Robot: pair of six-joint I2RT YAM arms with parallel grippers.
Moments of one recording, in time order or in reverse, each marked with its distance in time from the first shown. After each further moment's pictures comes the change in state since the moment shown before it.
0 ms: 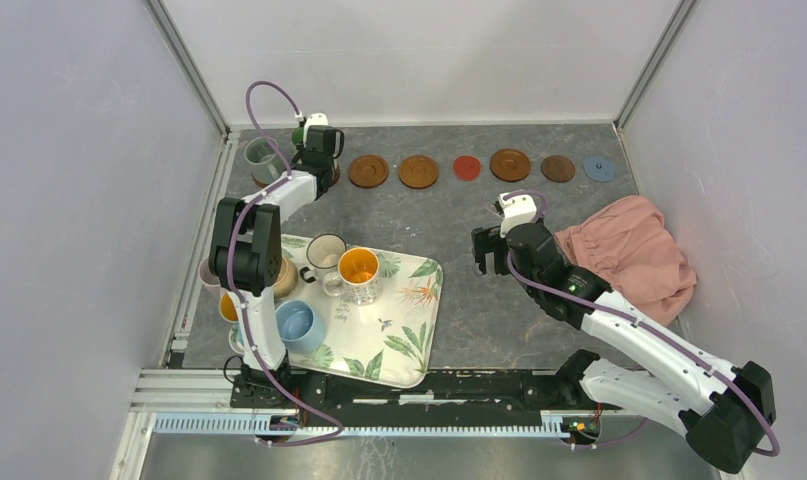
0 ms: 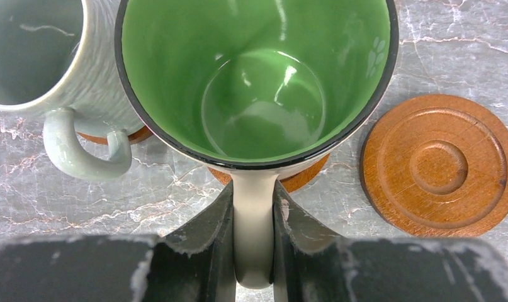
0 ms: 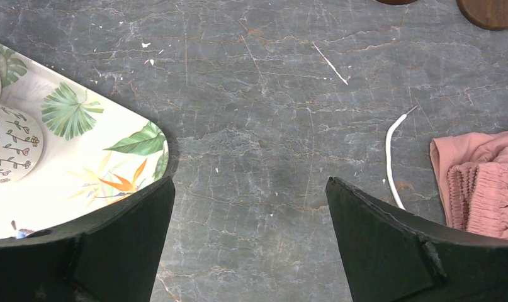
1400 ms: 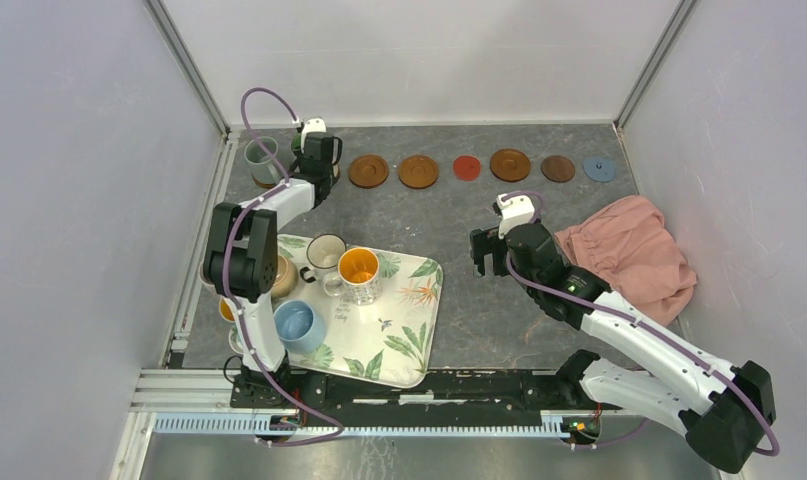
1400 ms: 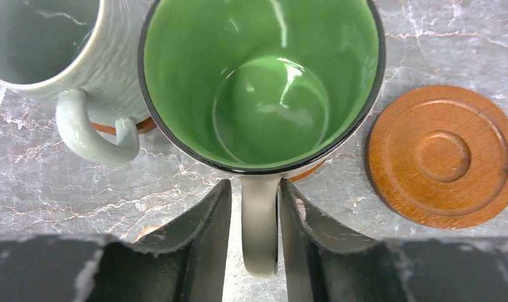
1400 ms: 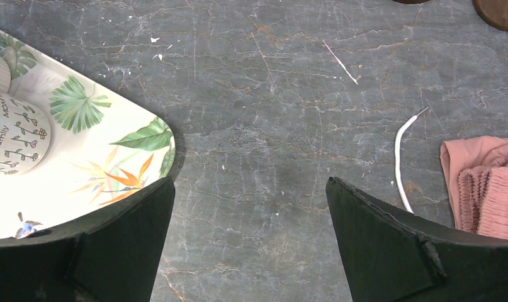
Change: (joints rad) left arm 0.000 -0.045 -0.109 0.080 -0.004 -0.001; right arm 0.000 0.003 -0.005 0.008 -0.031 -0.005
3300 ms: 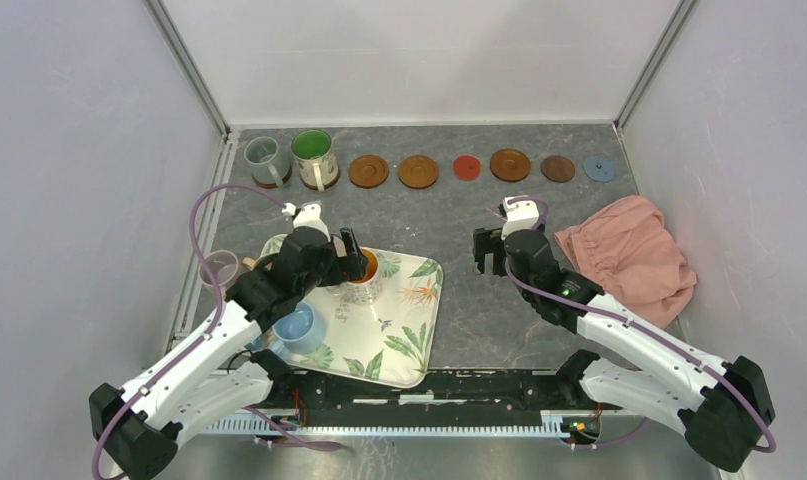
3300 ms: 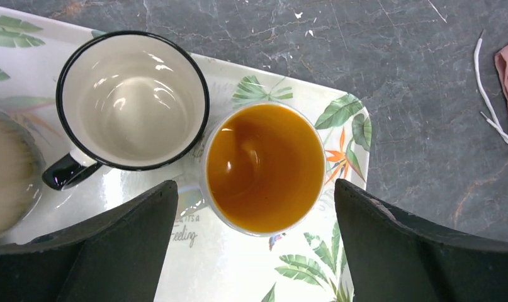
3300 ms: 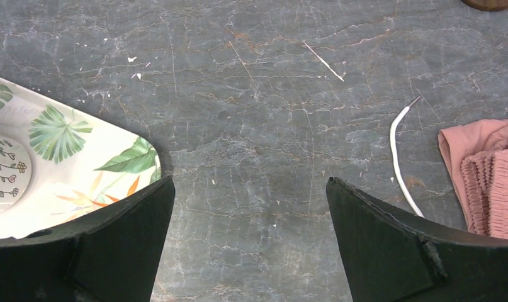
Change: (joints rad) left arm -0.423 -1.096 -0.578 -0.567 0.221 -0.439; right arm 0.000 0.007 -0.082 0.110 0.086 0.061
